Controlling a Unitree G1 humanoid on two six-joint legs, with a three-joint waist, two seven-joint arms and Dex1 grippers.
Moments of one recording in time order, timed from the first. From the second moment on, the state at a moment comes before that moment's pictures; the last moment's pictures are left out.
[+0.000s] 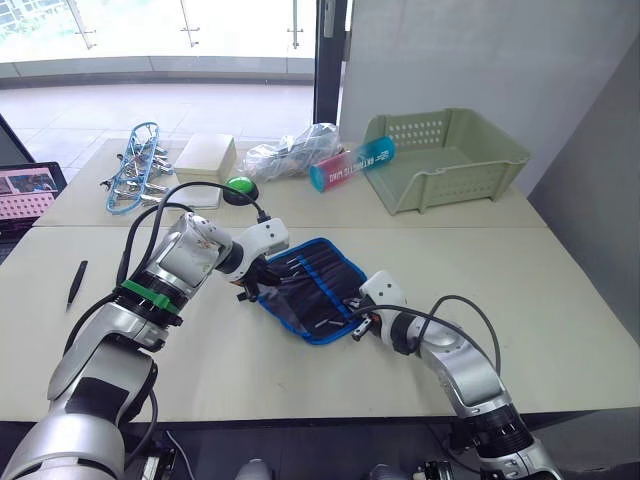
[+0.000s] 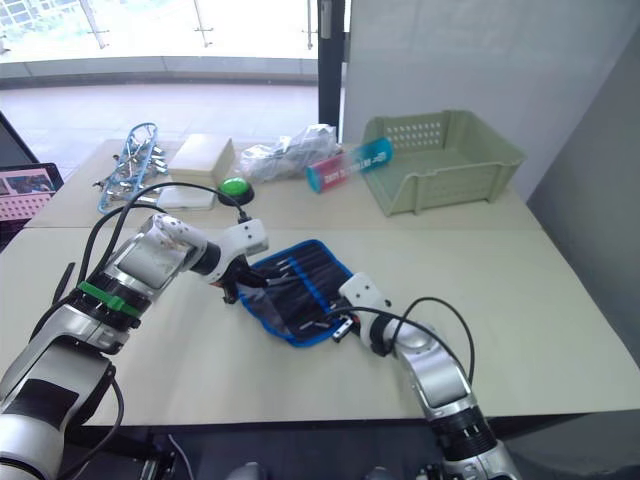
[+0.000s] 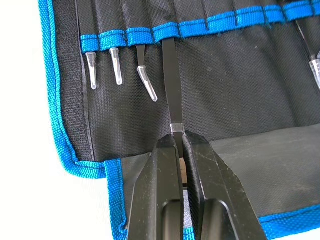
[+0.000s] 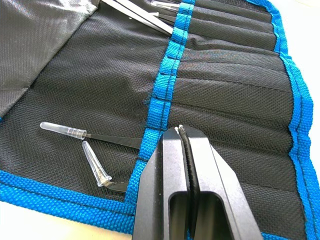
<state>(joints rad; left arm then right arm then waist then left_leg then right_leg) -1.01 0.66 -0.50 0.34 -0.03 0.80 -1.15 -0.34 -0.29 0.23 -0.11 0.06 0.55 0.53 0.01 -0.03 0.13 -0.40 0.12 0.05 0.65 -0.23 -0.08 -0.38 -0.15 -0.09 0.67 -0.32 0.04</state>
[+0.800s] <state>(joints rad) -0.97 0.71 -0.49 0.31 0.02 0.79 -1.21 -0.27 -0.22 0.26 -0.17 0.04 0.60 0.38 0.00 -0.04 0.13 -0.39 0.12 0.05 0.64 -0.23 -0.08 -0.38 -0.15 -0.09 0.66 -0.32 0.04</state>
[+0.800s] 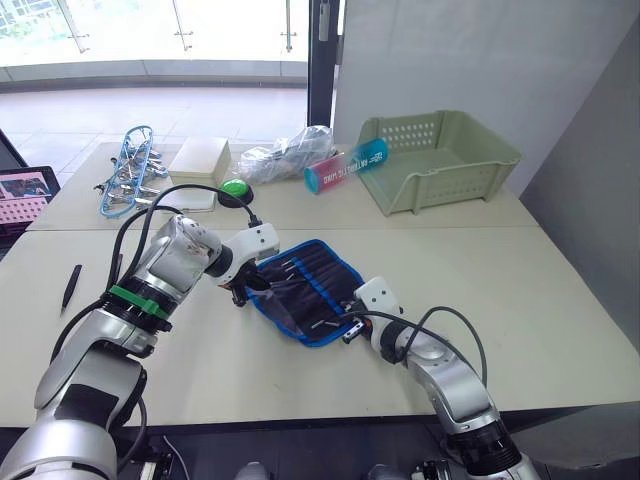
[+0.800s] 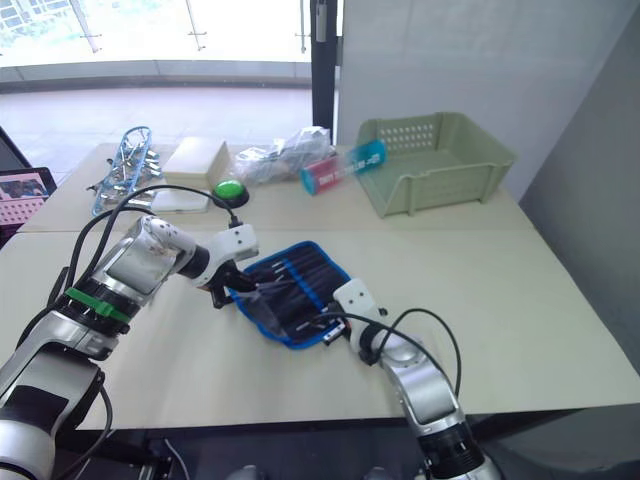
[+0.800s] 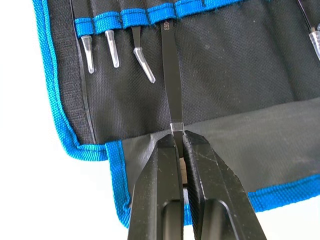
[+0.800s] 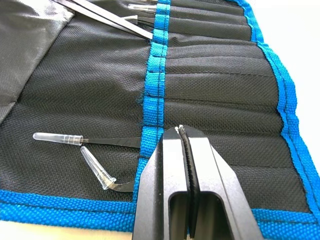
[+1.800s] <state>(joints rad) -1.07 0.42 -0.47 0.65 0.14 0.61 -1.10 -0.22 -0.23 0.25 -0.20 0.01 0.63 0.35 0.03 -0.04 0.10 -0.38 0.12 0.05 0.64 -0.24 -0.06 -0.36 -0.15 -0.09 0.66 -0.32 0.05</state>
